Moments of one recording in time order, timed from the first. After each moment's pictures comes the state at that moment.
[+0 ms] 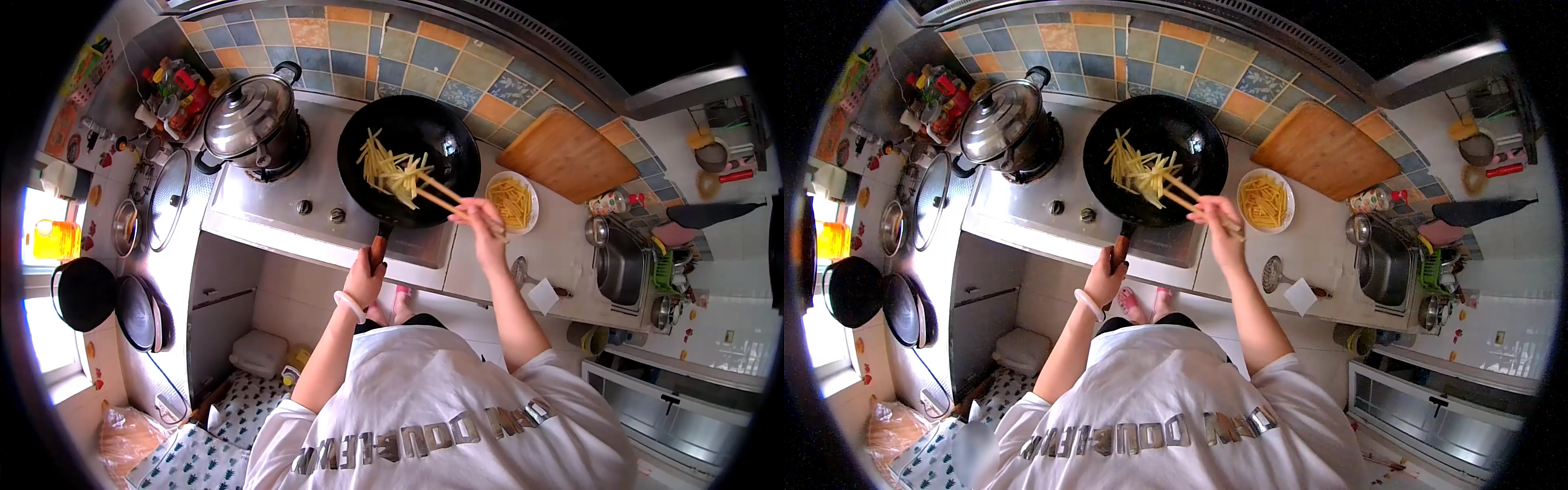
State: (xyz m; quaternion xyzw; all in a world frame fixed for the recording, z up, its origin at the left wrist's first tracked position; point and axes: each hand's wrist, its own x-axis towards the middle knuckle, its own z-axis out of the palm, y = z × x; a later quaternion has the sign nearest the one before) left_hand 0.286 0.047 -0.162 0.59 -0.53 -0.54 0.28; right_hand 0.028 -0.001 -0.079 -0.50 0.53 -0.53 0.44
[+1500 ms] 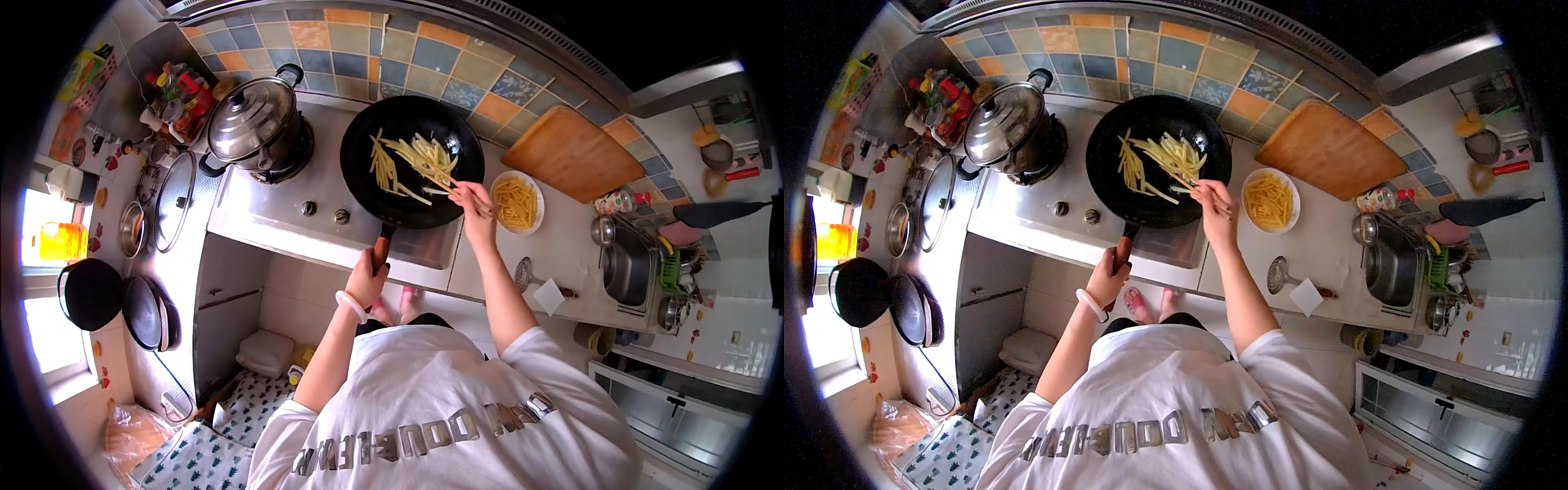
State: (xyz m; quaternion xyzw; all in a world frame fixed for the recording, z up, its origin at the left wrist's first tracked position) left_hand 0.288 0.047 -0.172 0.59 -0.51 -0.56 0.27; right_hand 0.035 -0.041 -0.115 -0.50 0.55 -0.56 0.36
